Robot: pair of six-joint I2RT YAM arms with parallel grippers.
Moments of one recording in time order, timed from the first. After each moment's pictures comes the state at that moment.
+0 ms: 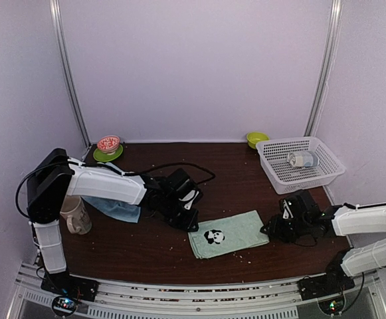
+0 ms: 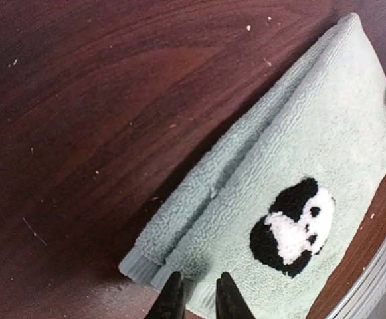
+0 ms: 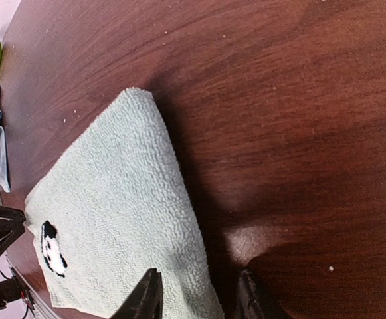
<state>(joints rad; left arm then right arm) -0.99 1.93 1.25 -0.39 0.17 -0.52 0.59 1.17 0.35 -0.08 -0.13 0.92</state>
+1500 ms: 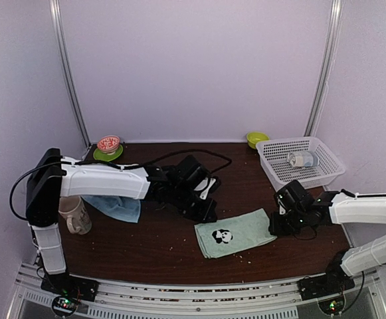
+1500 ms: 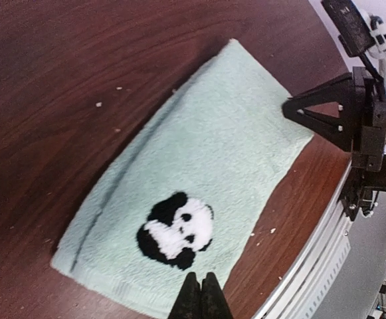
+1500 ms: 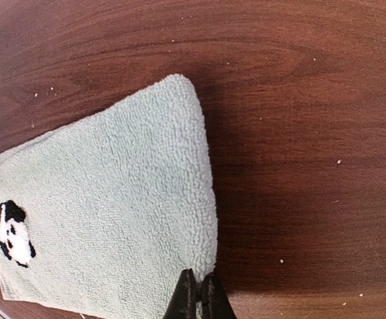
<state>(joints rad) -1.05 1.92 1.42 -0.40 0.23 -0.55 0.66 1.21 0.54 -0.41 0.06 0.68</state>
